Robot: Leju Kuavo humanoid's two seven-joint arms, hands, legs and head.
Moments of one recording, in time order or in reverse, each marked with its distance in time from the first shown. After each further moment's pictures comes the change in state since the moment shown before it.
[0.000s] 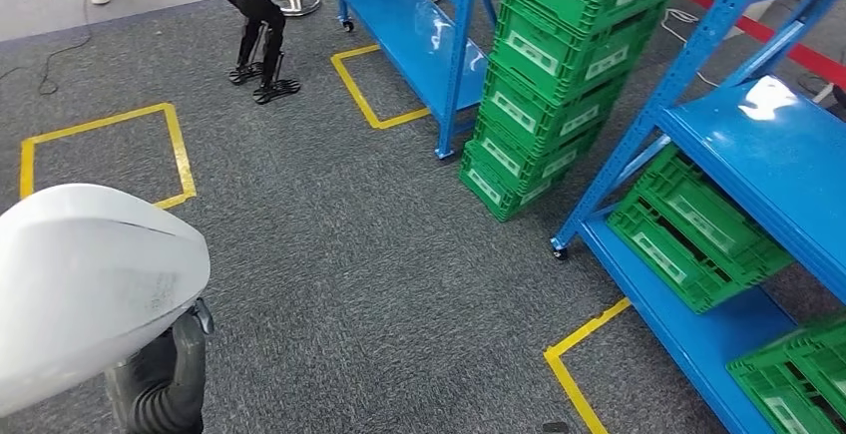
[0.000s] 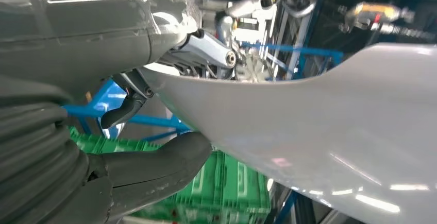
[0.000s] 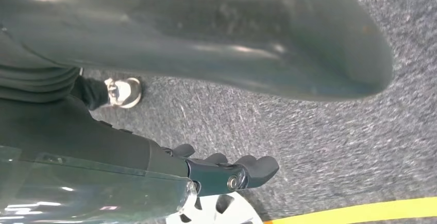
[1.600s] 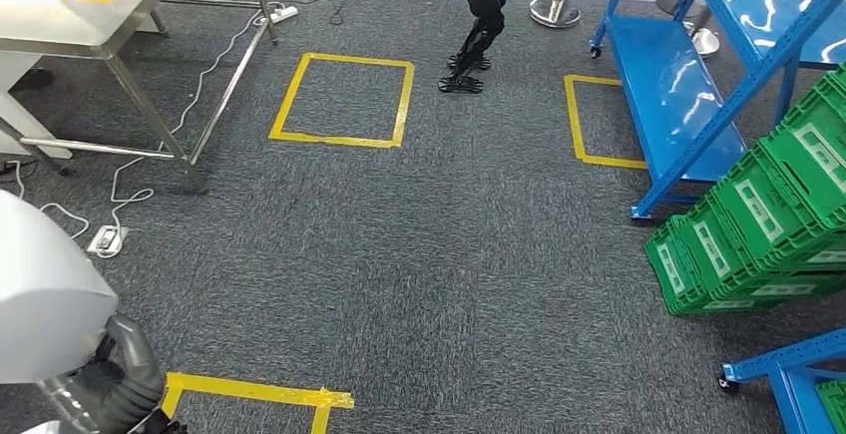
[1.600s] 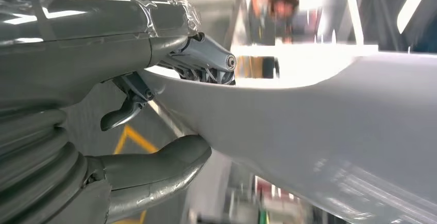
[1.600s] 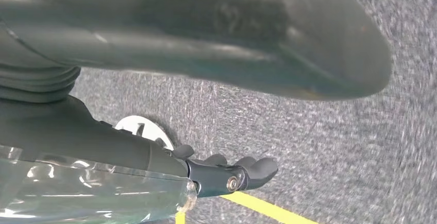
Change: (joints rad) left arm 0.146 -0.384 0.476 0.131 -0.206 0.155 0.000; right arm 0.019 -0.011 0.000 0.002 0.002 -0.025 0.020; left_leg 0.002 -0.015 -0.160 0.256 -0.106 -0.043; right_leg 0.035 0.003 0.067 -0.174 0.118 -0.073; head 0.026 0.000
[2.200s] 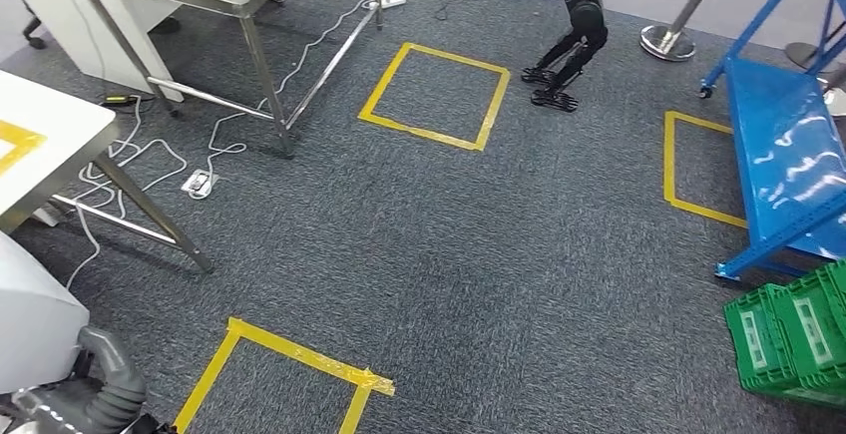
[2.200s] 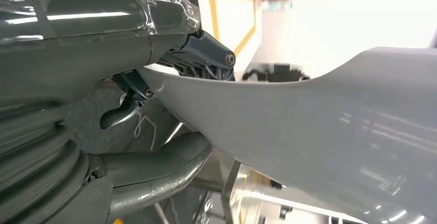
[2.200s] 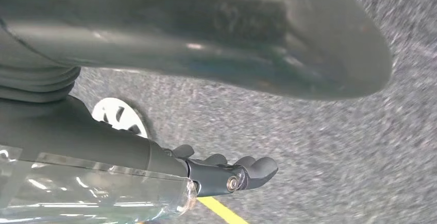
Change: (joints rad) left arm 0.016 -0.109 0.104 -0.018 0.000 0.000 0.000; right arm -0.010 0.003 0.000 0.000 0.000 0.003 0.004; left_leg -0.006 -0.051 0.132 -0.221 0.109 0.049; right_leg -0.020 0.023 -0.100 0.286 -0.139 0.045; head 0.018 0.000
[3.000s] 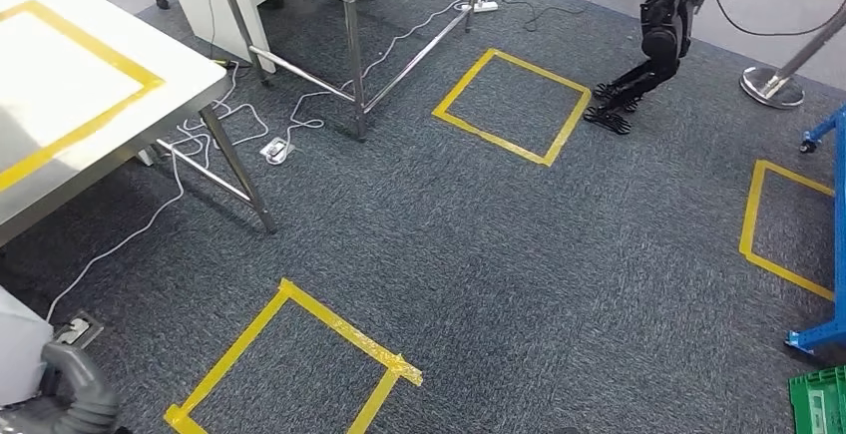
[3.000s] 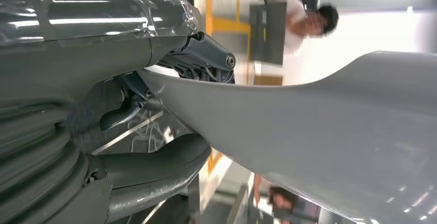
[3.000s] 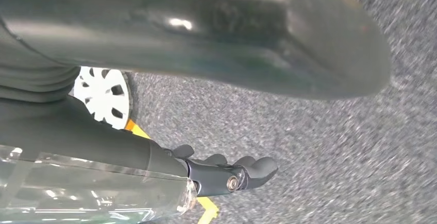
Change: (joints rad) left arm 0.005 -0.024 0.042 -0.035 -0.004 0.000 0.000; right arm -0.008 -0.002 0.000 0.000 0.000 -0.001 0.009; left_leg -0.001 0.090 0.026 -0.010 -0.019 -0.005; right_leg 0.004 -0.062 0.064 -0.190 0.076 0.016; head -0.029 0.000
